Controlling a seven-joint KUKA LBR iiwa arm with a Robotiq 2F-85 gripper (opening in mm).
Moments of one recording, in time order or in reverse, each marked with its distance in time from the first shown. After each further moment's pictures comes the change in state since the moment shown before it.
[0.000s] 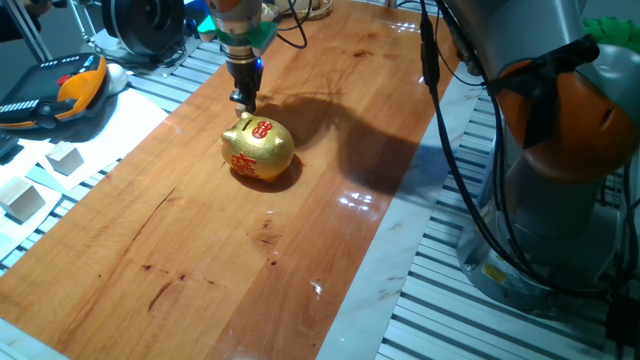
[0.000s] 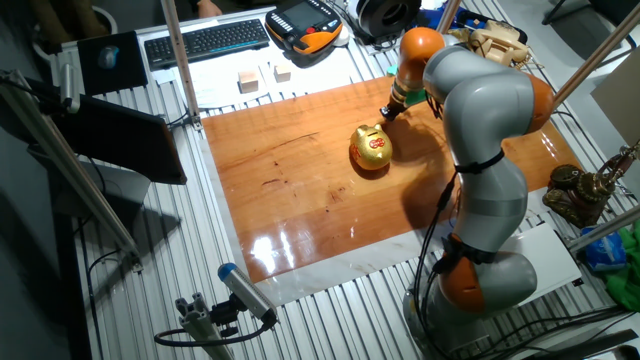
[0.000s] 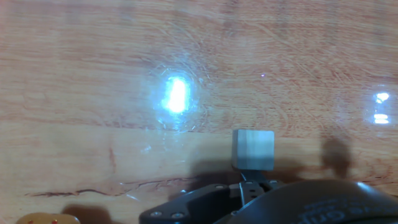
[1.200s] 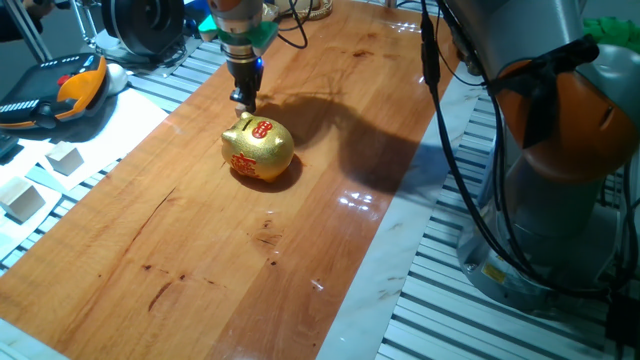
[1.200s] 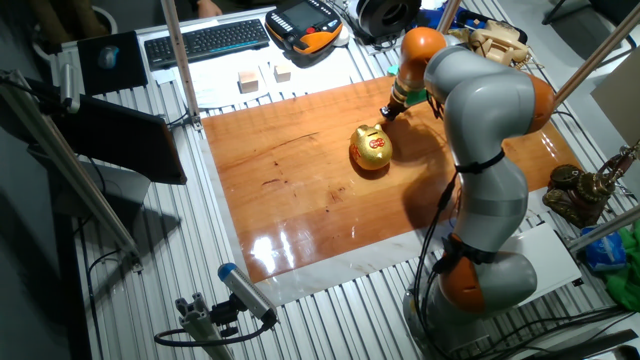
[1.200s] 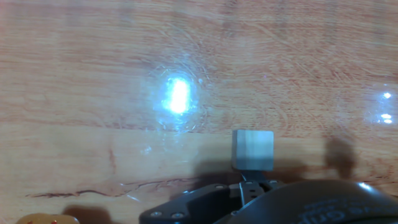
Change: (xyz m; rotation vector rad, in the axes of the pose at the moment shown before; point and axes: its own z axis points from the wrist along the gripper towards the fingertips) arm 0.000 -0.002 0.000 -0.010 -0.002 0.002
